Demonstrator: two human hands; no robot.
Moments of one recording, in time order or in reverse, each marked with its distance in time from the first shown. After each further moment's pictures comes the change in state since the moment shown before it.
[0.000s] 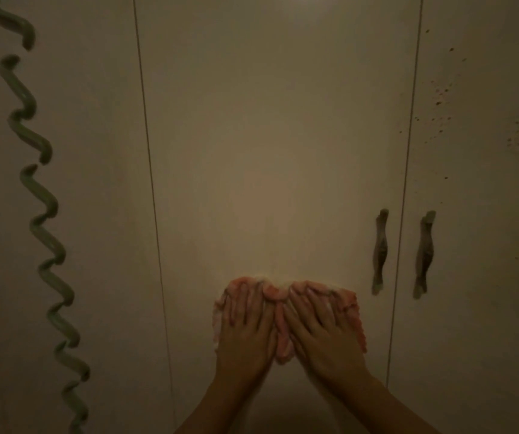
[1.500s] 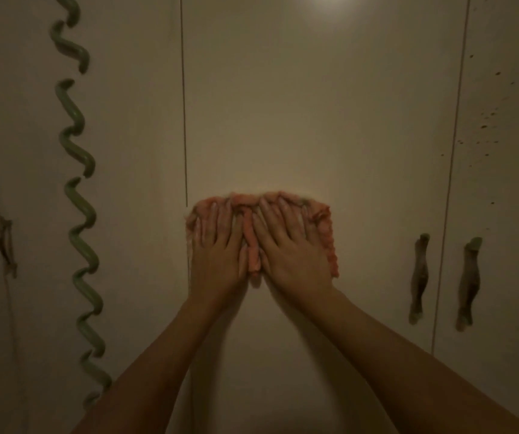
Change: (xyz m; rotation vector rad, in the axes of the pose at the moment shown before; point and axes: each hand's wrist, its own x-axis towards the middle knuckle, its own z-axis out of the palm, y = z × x) left_hand 0.122 -0.121 -0.068 -0.029 0.098 -0.155; right_hand 0.197 -0.010 -0.070 0.040 0.172 0.039
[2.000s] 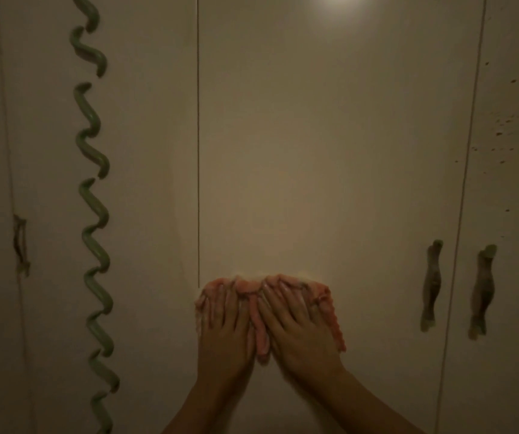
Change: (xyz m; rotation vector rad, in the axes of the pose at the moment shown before) left_hand -0.129 0.011 0.038 0.015 -0.155 -0.021; right_hand -0.105 -0.044 0.035 0.027 -0.093 -0.128
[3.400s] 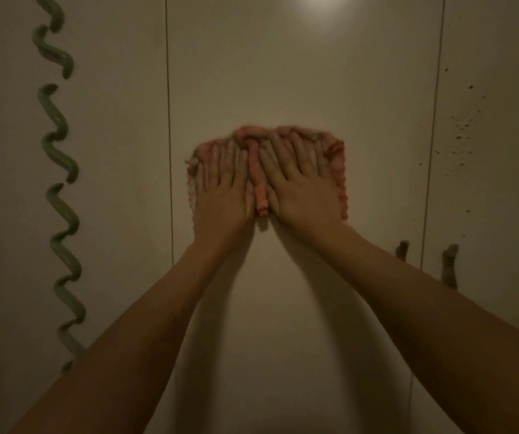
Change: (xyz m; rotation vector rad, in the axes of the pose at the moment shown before) left_hand 0.216 0.021 -0.103 -0.062 0.231 -0.027; right_hand 0.155 0.133 -0.097 -0.072 0.160 0.194
